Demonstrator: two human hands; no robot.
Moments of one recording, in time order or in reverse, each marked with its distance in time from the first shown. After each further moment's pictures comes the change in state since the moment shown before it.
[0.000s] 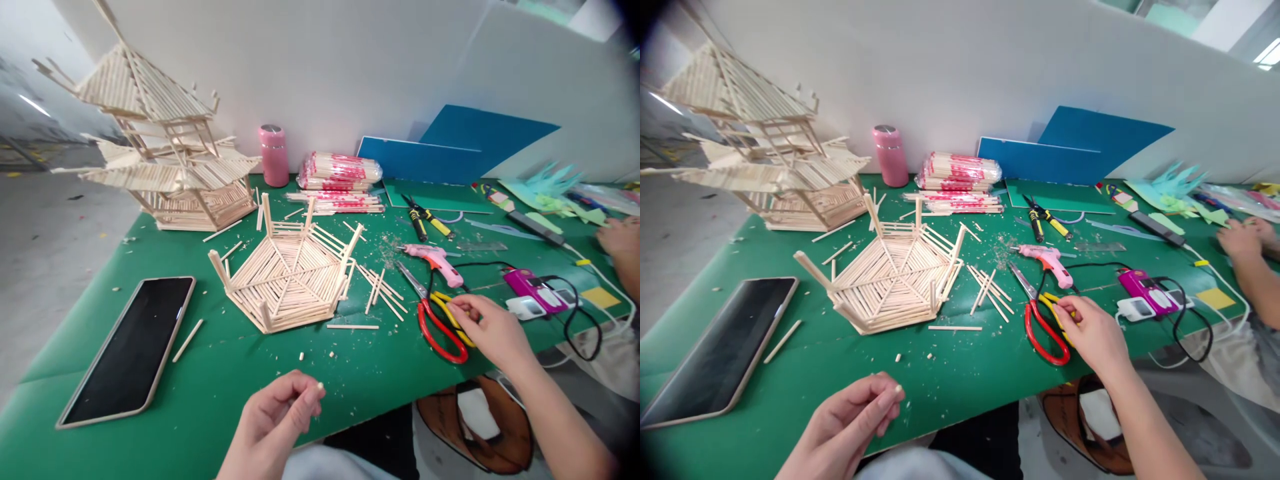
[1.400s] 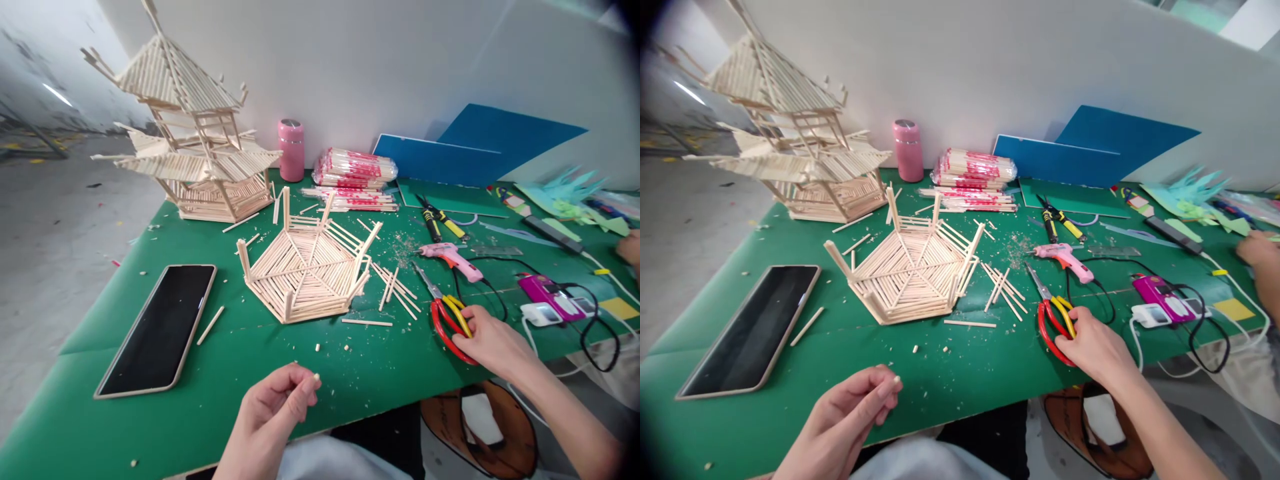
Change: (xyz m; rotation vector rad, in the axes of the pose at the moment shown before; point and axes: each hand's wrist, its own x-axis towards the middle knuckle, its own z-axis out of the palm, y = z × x) left_hand -0.007 0.003 -0.019 -0.044 0.118 -0.016; right_hand -0.006 -0.009 0.003 -0.054 -0.282 0.183
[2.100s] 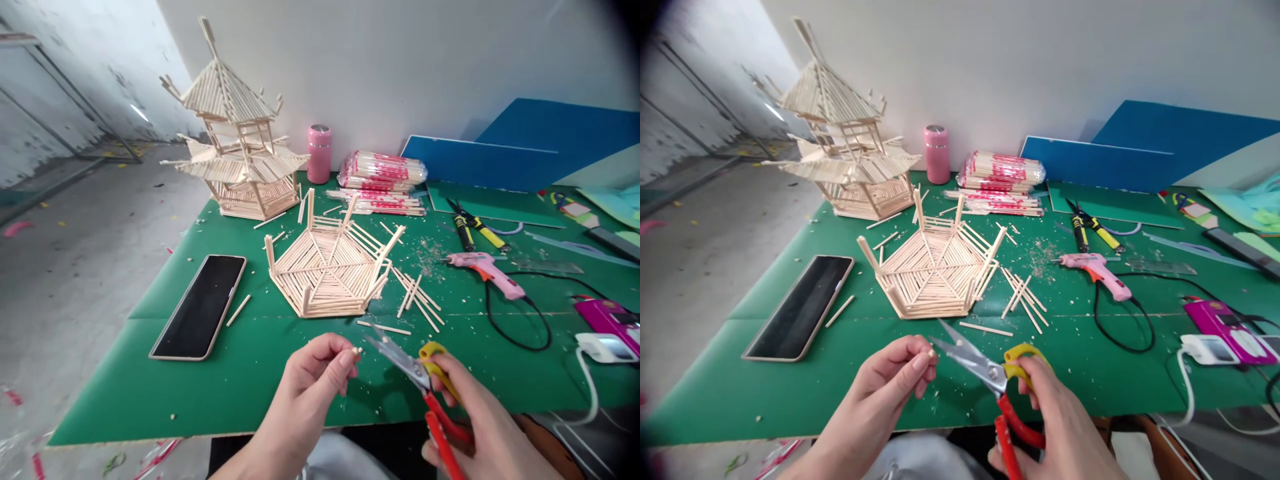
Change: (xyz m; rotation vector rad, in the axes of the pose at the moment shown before) left_hand 0.006 0.016 0.028 -0.097 -0.144 0.148; right_hand -0.088 -0.084 0.009 0.391 -0.016 -0.568
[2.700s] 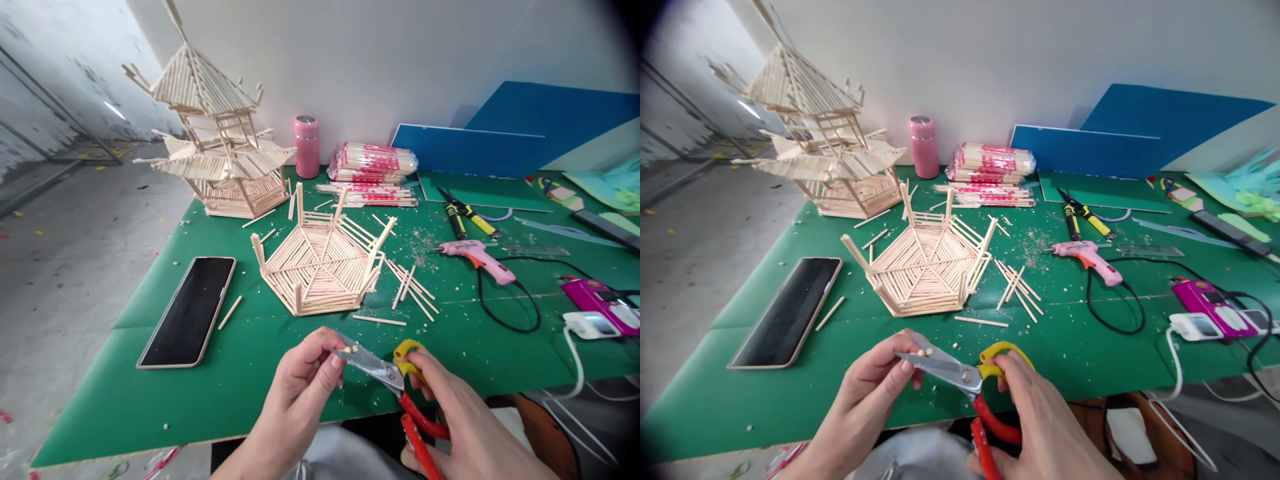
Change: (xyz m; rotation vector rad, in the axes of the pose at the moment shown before) left_hand -0.002 -0.005 -0.012 0.149 -0.123 0.203; right_hand 0.000 -0.015 0.009 -0.159 -0.128 -0.110
